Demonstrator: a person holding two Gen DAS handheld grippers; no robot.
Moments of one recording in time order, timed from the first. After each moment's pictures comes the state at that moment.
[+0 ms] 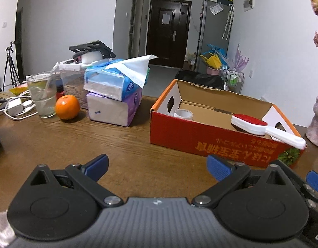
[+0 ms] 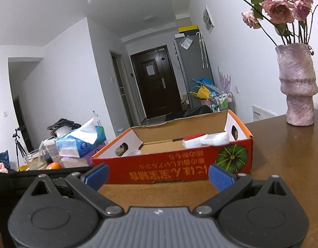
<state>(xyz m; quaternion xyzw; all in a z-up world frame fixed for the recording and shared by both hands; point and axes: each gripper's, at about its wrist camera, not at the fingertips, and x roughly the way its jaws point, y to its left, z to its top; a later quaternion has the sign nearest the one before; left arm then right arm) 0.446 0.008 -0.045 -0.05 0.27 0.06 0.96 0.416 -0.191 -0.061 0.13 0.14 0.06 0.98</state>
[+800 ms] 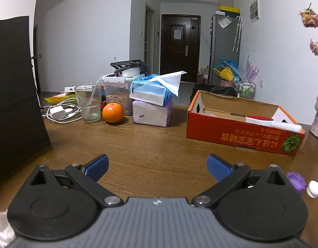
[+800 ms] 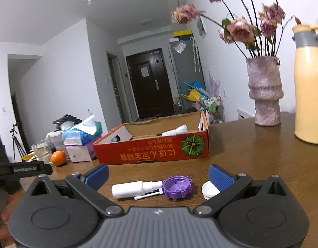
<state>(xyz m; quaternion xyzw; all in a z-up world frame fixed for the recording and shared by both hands) 0.336 0.045 -0.027 -0.03 0.23 0.10 0.97 0.297 -0.229 -0.052 0.11 0.13 0.04 0.98</state>
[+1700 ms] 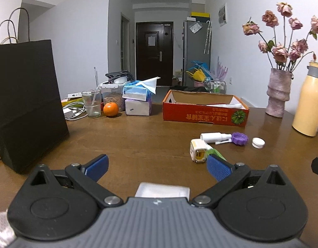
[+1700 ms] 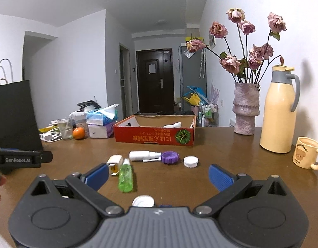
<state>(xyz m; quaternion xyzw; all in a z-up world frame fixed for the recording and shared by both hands) 0.134 0.031 0.006 0.00 0.21 0.03 0.98 0.101 -0.221 -0.011 0.03 0.15 0.04 0.99</state>
